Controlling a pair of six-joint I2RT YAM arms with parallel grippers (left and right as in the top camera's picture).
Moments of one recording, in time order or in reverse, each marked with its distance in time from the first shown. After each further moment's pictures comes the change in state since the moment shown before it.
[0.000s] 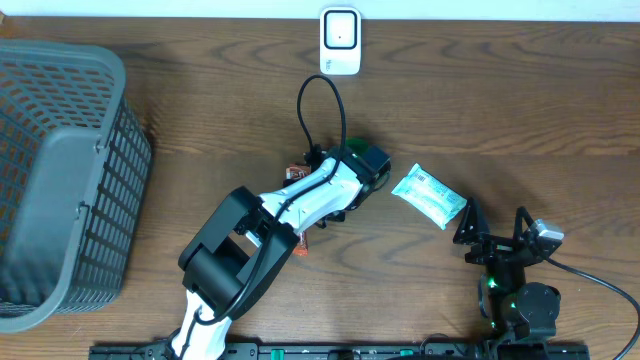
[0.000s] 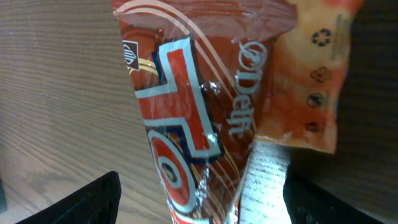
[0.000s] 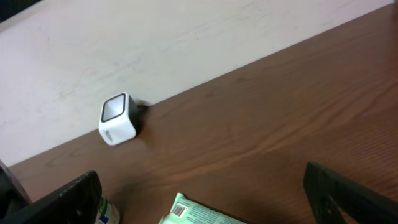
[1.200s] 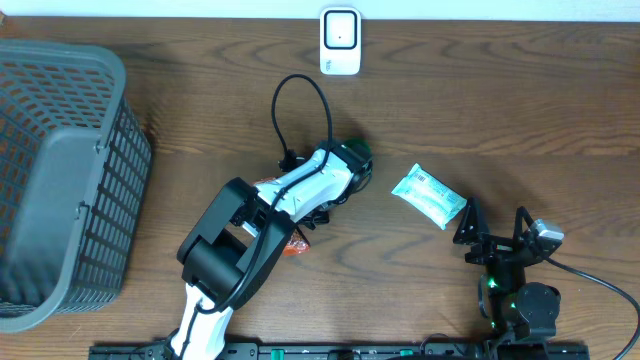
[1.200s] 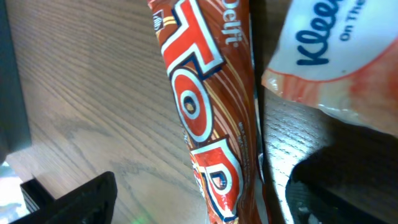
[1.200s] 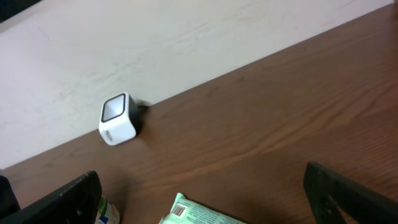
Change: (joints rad) left arm 0.061 0.029 0.005 -0.167 0.033 -0.171; right arm 0.000 0.000 0.000 0.000 0.000 0.000
